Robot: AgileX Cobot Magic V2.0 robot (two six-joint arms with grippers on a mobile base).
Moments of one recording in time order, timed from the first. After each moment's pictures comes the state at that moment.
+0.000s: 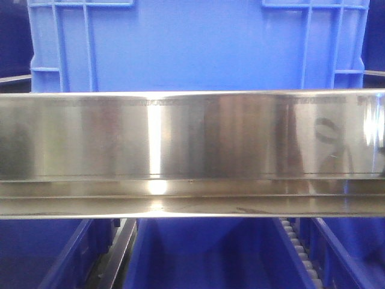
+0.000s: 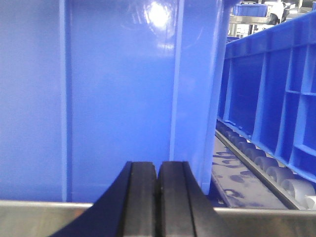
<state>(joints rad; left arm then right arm) 0.00 0.00 0.00 0.04 0.00 -0.05 0.18 0.00 0.00 -0.01 0.04 0.01</state>
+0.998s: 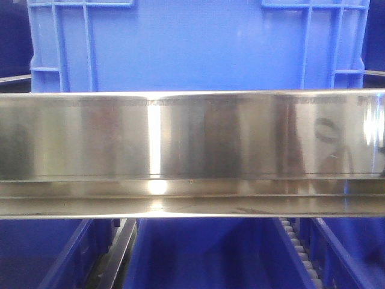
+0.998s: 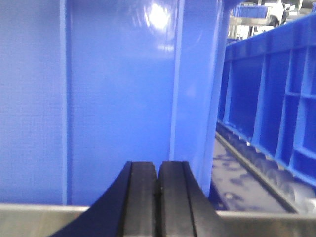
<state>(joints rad) 0.00 0.00 0.00 0.04 -0.04 -0.05 0.18 0.00 0.00 -0.01 0.02 0.01</state>
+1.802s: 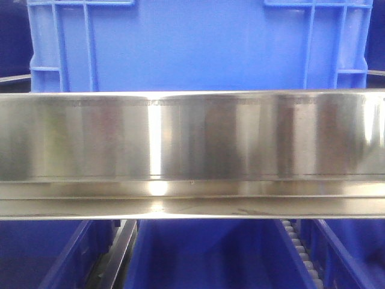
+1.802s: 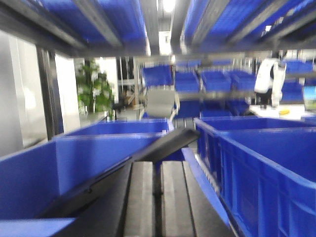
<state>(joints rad) 0.00 0.29 -0.66 0.14 0.30 -0.05 0.18 0.25 -0.56 -0.01 0.11 0.01</state>
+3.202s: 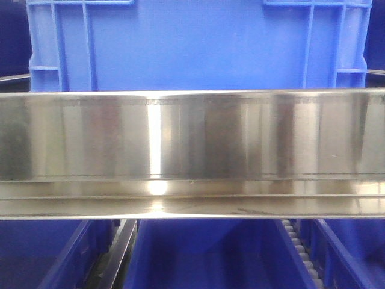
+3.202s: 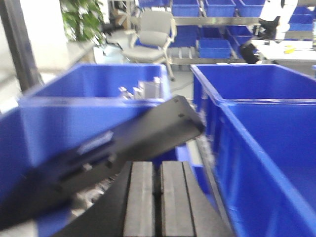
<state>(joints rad) -0.01 0.89 -1.10 0.05 0.42 -0.05 0.18 0.88 -1.05 0.00 0.36 0.01</state>
